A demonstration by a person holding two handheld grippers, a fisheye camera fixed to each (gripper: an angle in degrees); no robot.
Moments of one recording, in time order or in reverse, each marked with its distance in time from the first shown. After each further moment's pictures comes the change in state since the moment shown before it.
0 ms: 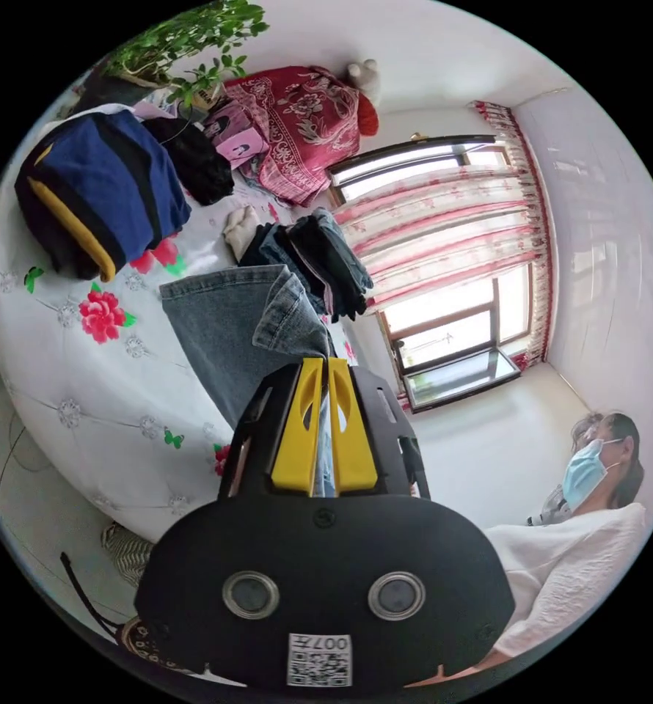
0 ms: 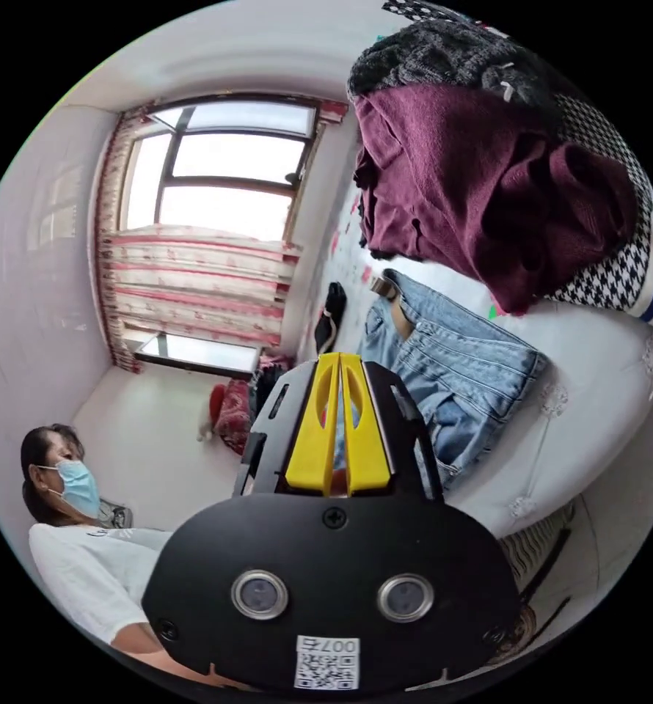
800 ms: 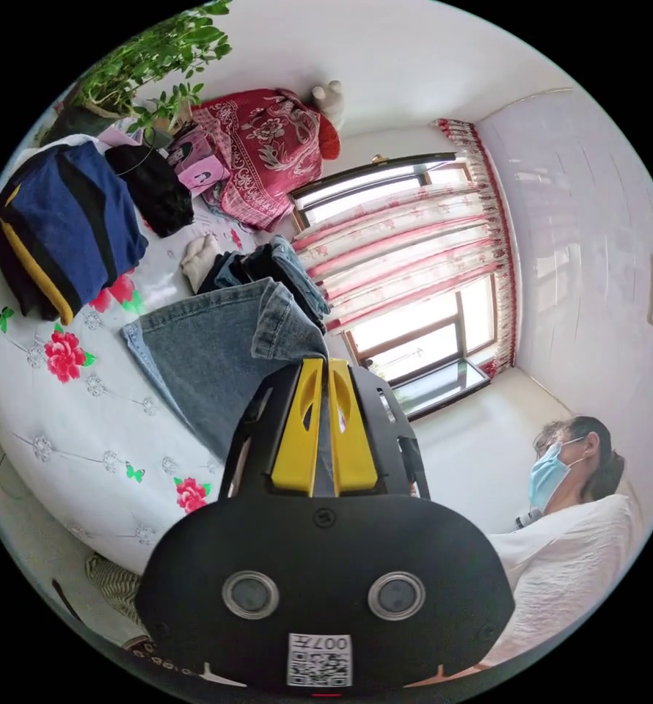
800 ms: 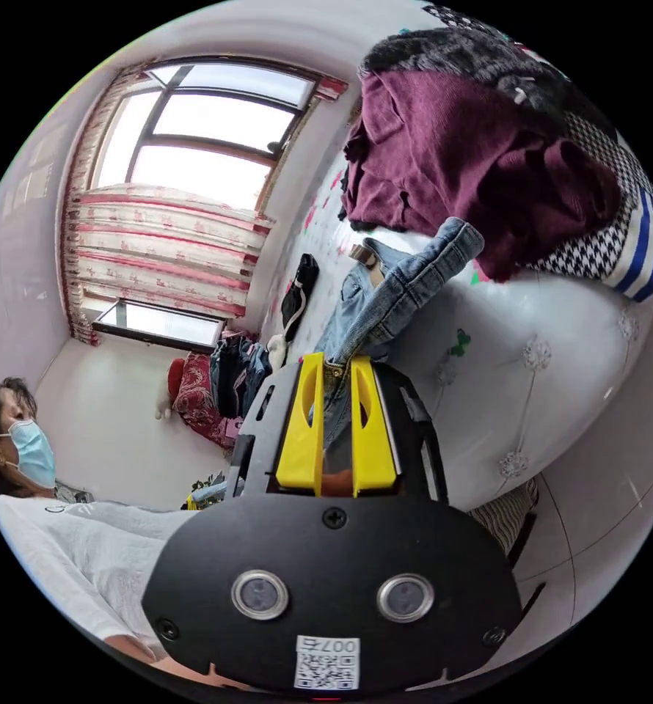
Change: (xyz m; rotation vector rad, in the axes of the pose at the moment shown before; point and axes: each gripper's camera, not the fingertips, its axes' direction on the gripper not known) left arm 0.048 0.019 0.028 0.104 0.101 0.080; right arm -0.026 0.076 0.031 0.049 0.037 -0.056
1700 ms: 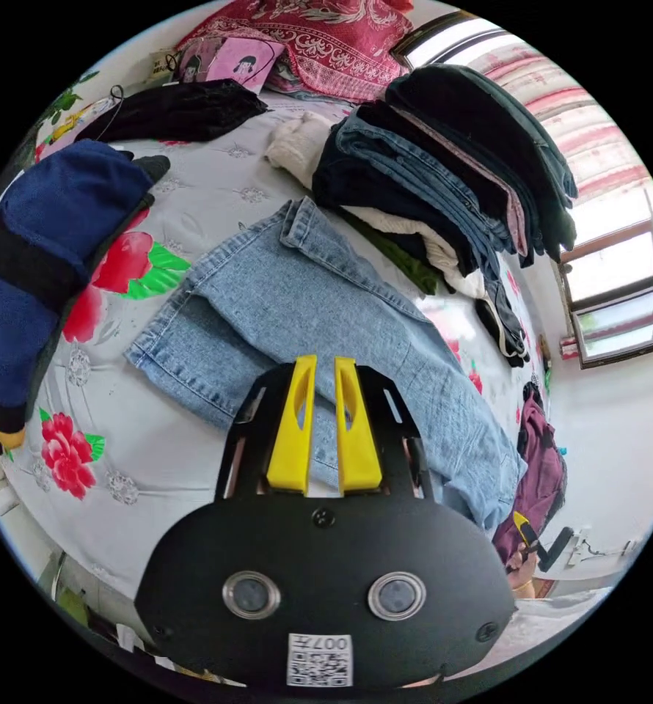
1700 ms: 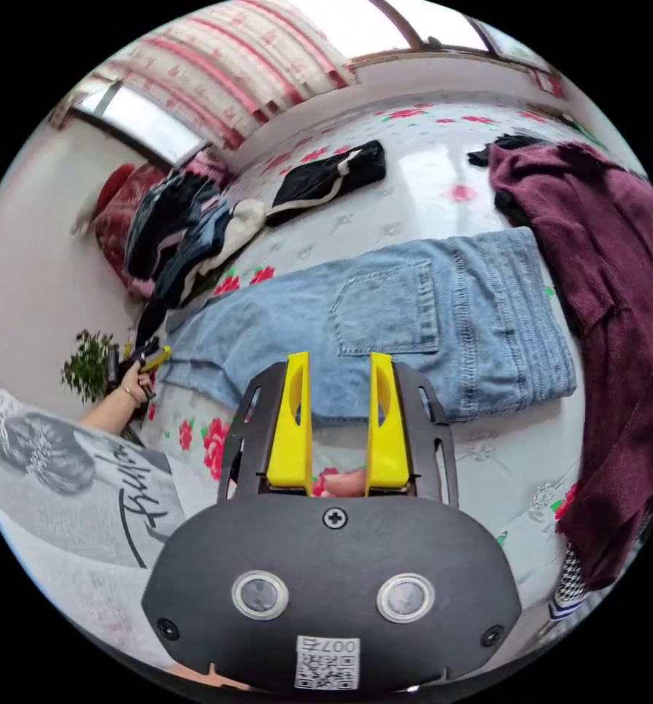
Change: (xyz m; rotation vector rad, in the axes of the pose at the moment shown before) left arm -0.186 -0.022 0.373 -0.487 -0.703 0.038; right arm -0.089 0.089 0.495 -0.620 0.385 -0.670
